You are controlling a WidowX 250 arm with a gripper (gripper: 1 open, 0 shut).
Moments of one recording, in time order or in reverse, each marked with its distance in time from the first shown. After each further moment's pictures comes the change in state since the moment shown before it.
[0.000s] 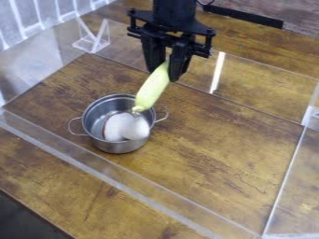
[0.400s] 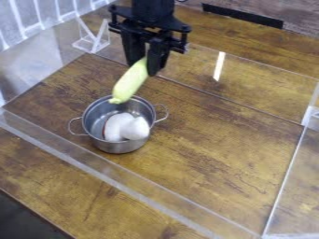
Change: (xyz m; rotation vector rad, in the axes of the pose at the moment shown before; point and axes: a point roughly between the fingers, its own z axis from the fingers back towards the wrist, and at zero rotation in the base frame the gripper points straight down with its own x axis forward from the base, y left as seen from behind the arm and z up) arm -0.002 0.044 -0.005 0.031 0.020 0.000
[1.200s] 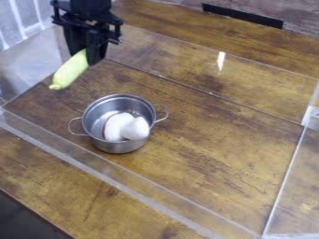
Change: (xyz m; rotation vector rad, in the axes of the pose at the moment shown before) arm -0.005 0.072 -0.022 0.040 0.056 0.028
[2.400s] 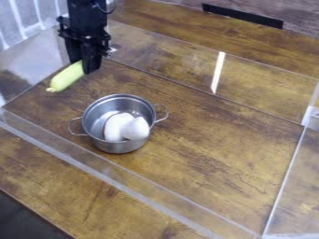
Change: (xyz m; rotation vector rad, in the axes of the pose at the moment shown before) arm 0.029 0.032 -0.042 -0.044 0.018 -0.167
